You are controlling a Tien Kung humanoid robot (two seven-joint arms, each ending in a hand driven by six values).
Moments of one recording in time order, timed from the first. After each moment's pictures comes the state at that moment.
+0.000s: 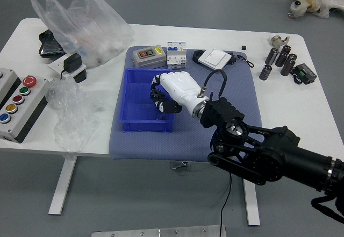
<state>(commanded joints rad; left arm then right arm) -0.02 0.12 -1.57 -0.18 1.51 0.14 0.18 0.79 -0.14 0.36 1.18 -1.88 -0.28 -0.36</state>
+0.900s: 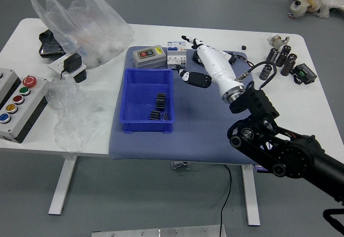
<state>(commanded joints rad) -0.02 0.12 -1.57 -0.18 1.49 0.15 0.18 0.58 -0.26 0.74 1.31 -1.64 -0.50 -0.14</state>
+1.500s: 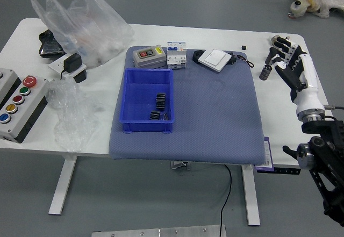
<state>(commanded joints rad) -0.04 0.13 -1.45 -0.18 1.39 0.14 0.10 0.15 -0.29 1.31 1.34 -0.94 -0.33 0.33</state>
